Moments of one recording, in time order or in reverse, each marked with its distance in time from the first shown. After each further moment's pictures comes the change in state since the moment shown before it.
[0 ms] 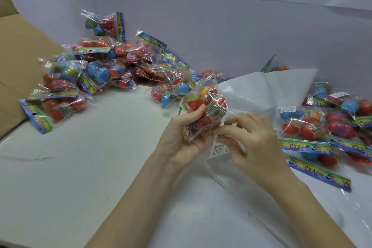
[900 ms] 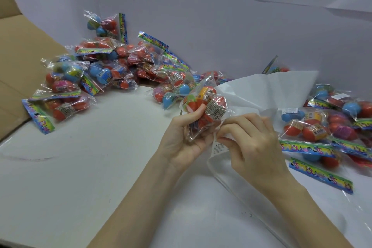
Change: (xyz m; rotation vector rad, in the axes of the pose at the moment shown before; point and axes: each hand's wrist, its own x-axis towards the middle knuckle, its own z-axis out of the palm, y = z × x) left_hand -0.001 0.001 0.001 -0.092 0.015 -0.003; right_hand 0.000 -0.004 0.004 -0.062 0.075 -0.059
